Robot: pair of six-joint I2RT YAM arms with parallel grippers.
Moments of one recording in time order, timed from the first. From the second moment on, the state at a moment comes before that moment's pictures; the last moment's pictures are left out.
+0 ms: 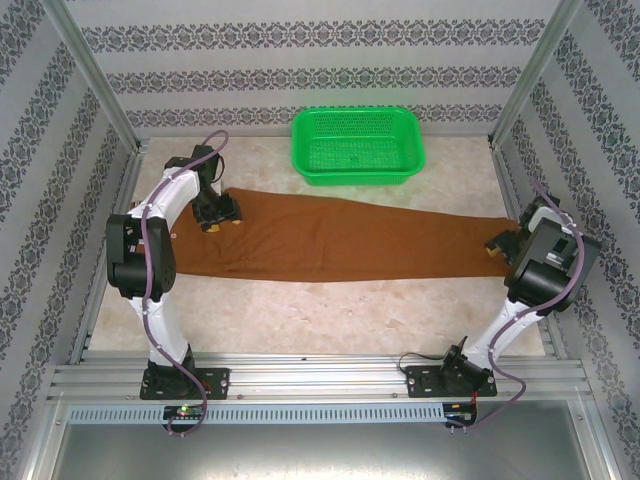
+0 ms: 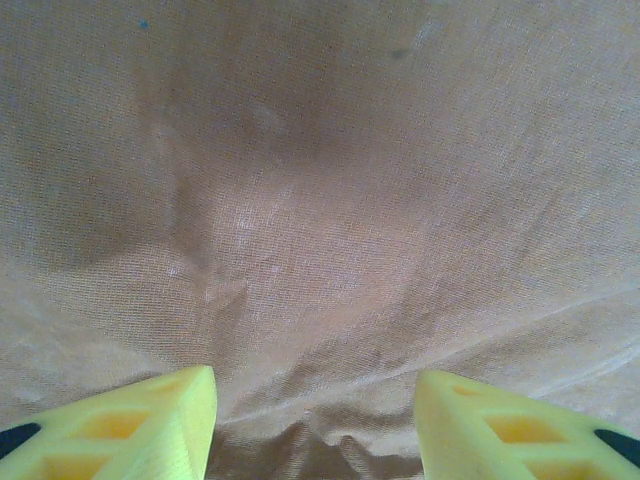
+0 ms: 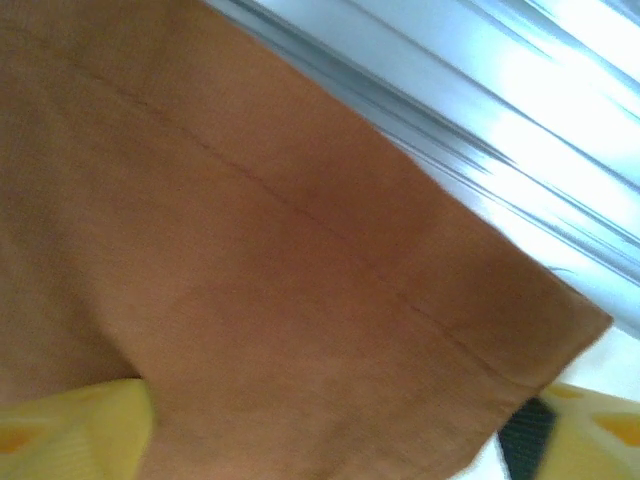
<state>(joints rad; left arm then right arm) -0.04 1.93 1.56 -1.05 0.17 -0.37 -0.60 1.90 1.22 -0.81 0.01 0.50</state>
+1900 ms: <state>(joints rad) 0.08 1.78 1.14 -0.59 0.42 -0.52 0.71 1.98 1.77 -0.91 -0.10 0.57</state>
